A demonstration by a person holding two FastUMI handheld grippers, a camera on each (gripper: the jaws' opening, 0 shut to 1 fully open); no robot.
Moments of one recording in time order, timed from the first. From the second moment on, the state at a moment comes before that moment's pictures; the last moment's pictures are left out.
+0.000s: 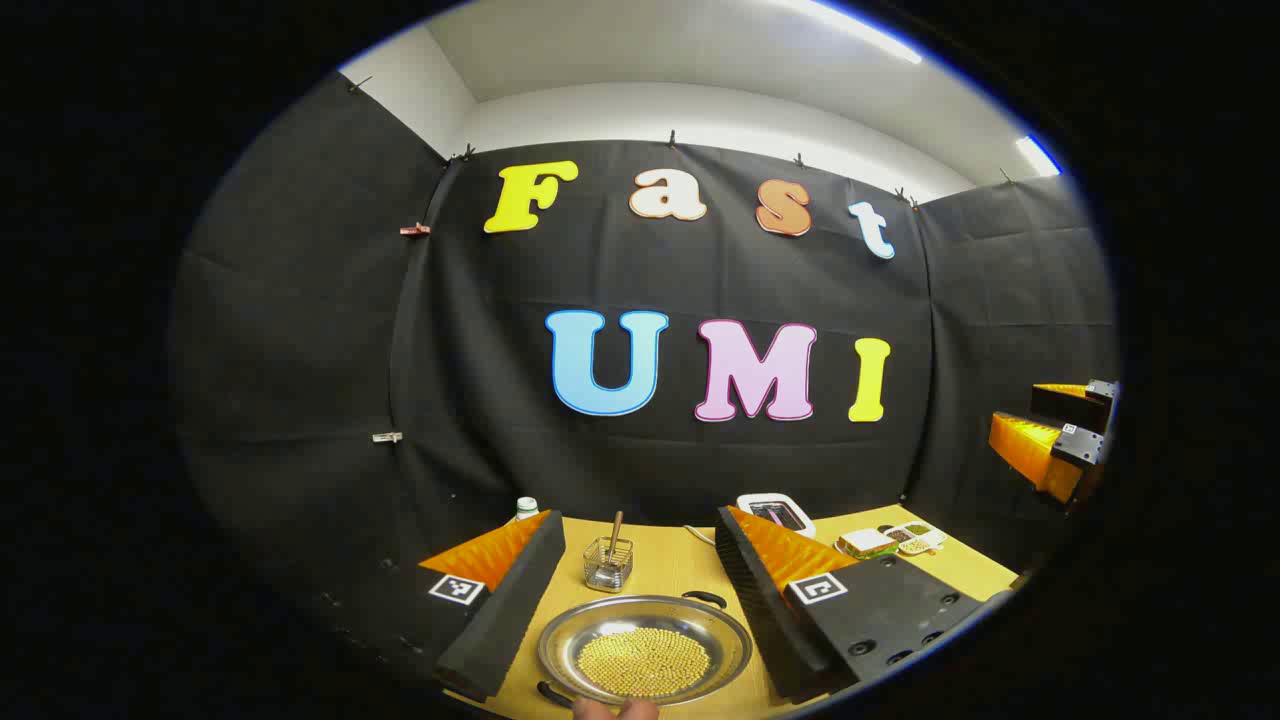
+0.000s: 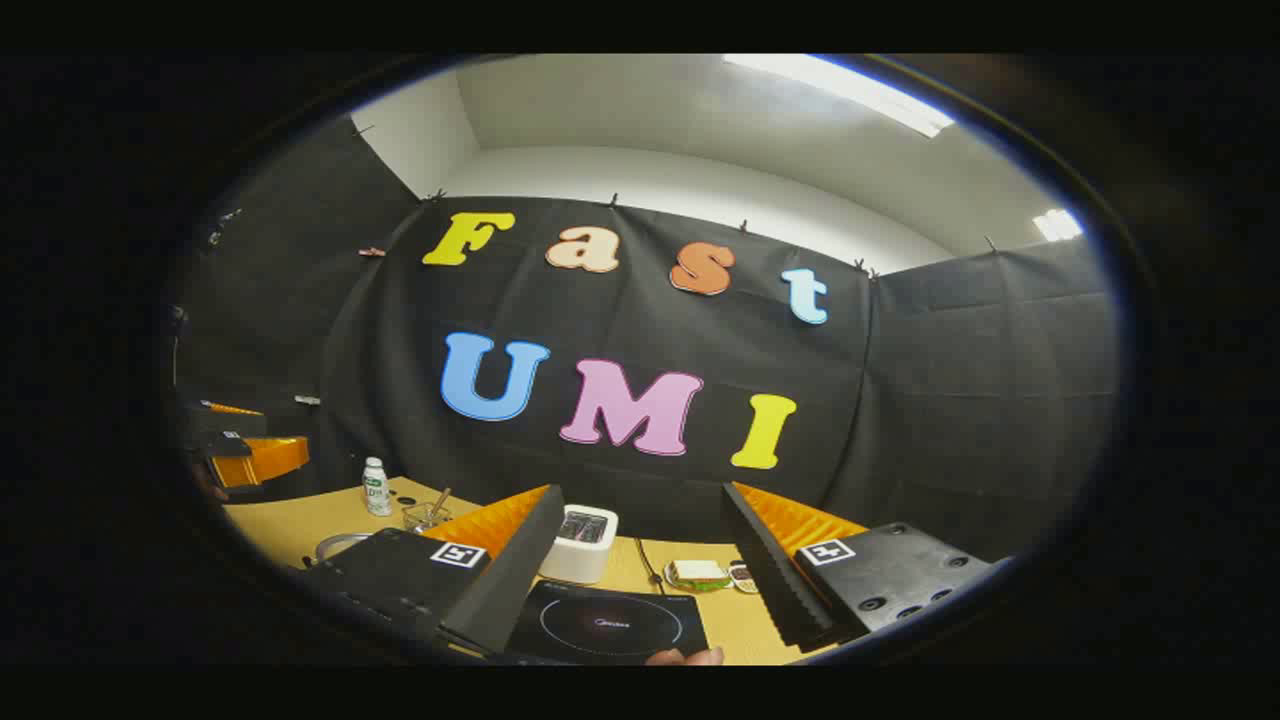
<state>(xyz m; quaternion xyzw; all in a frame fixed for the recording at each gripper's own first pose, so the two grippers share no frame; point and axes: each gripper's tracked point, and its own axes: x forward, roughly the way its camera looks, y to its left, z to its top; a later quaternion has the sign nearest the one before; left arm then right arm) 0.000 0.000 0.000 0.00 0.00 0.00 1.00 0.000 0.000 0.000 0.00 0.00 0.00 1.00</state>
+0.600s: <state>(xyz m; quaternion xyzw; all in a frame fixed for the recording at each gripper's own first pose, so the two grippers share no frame) -0.002 0.004 -0.001 0.00 0.00 0.00 1.00 0.000 0.008 0.000 -0.01 -0.01 0.00 1.00</state>
